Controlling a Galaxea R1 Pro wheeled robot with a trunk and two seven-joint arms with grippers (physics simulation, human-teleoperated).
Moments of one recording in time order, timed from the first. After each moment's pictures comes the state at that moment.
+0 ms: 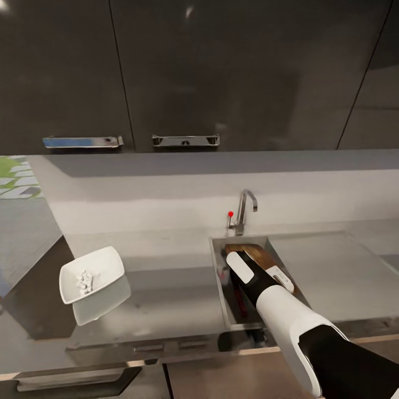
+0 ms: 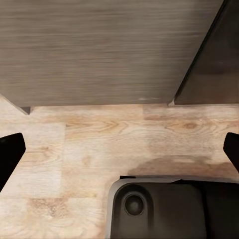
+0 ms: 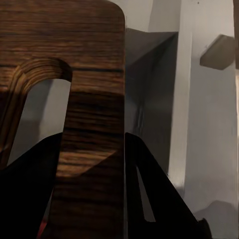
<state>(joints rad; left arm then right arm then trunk) 0.34 0.05 -0.07 -0.56 0.12 -0.73 0.05 -0.98 0.17 0.29 -0.48 -0.95 -0.11 -1.53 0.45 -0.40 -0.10</state>
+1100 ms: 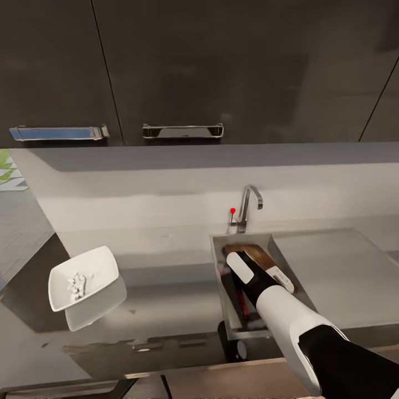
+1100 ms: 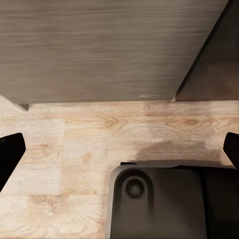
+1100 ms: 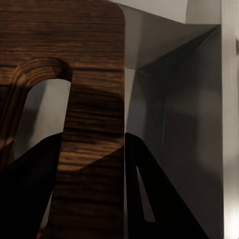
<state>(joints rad) 0.34 0.05 -0.07 -0.56 0.12 -0.73 0.05 -0.98 0.17 0.29 -0.47 -0.95 -0.11 -1.53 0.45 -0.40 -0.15</state>
